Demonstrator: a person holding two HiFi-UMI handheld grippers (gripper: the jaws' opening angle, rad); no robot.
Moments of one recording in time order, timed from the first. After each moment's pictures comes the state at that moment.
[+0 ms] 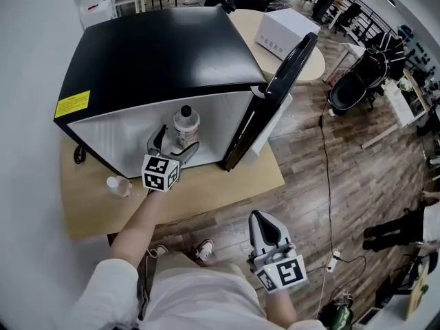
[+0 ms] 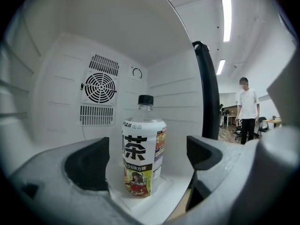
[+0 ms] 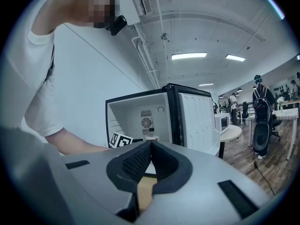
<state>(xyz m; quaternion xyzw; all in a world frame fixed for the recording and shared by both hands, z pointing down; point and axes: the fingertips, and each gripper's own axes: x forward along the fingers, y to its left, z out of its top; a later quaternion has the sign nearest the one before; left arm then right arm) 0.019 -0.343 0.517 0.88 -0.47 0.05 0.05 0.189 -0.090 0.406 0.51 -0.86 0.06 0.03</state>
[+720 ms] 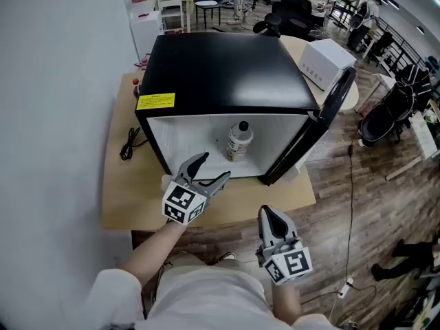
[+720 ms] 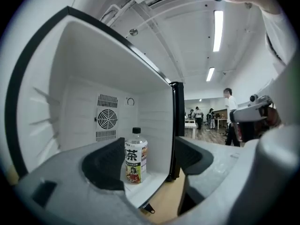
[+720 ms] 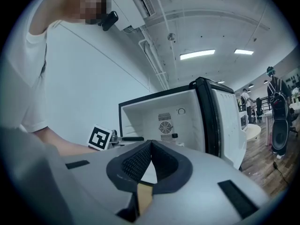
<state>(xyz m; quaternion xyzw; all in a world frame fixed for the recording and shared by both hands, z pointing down) -0.034 -0.225 0.427 0.91 -0.42 0.03 0.03 0.087 -0.105 0.386 0.45 -0.89 0.06 0.00</state>
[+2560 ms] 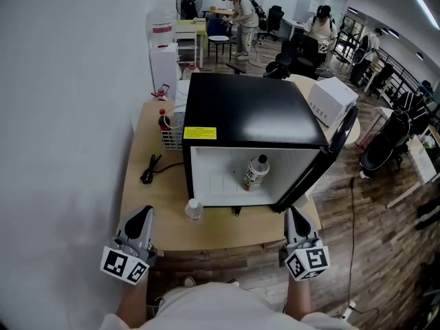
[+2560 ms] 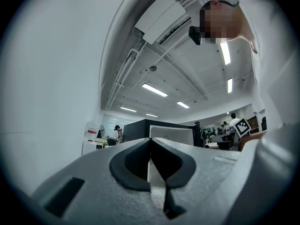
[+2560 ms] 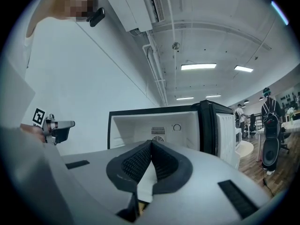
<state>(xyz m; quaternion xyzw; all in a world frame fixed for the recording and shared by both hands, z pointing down) -0.272 -0.048 0.303 0.81 -0.58 -0.10 -0.04 0.080 -0.132 0.321 0.50 -0.87 0.00 -0.01</state>
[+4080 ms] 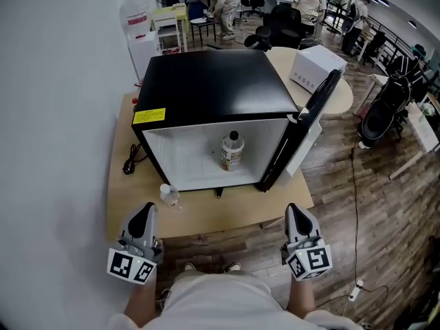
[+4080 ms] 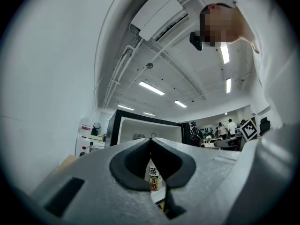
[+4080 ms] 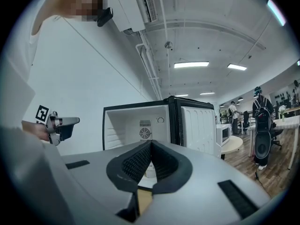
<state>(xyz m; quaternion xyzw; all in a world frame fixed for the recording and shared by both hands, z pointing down) -0.158 -0.060 0.321 0.82 -0.57 -0.09 -0.03 0.185 -0.106 0.361 0.52 -0.85 0.02 0.00</state>
